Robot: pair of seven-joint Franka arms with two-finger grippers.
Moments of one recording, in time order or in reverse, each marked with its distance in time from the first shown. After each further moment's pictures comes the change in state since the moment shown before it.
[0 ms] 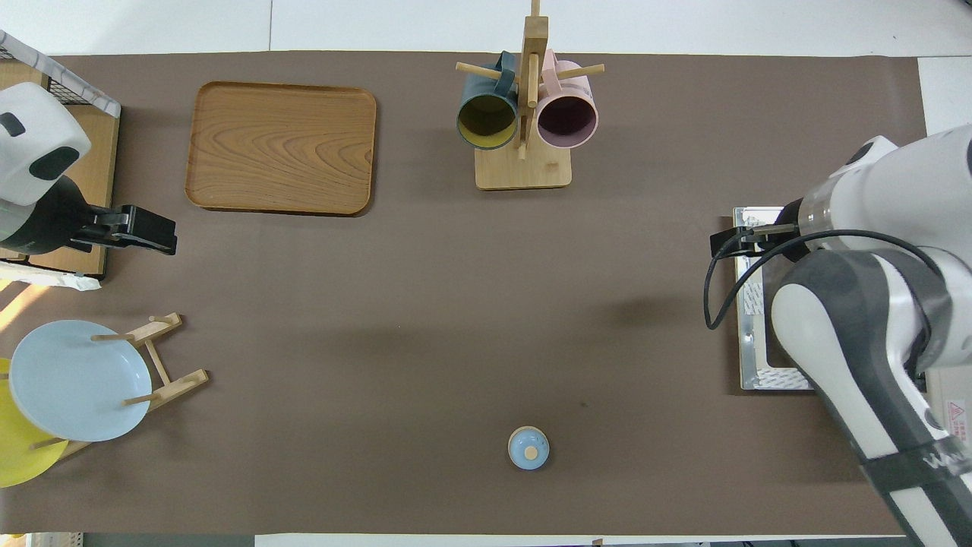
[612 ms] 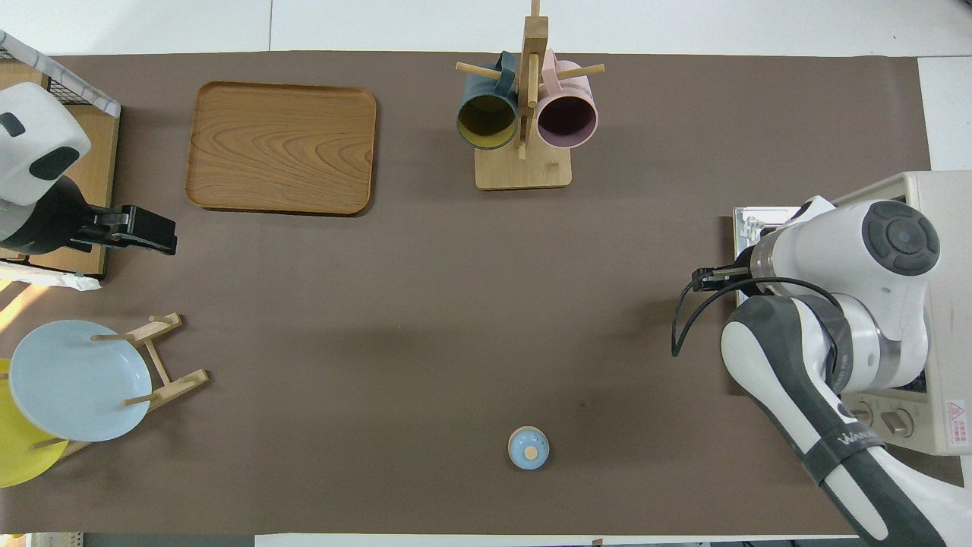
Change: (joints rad) left arm 0.000 0.000 0.000 0.000 0.000 0.000 0.000; right arm 0.005 0.026 0.000 -0.281 0.000 0.295 -0.001
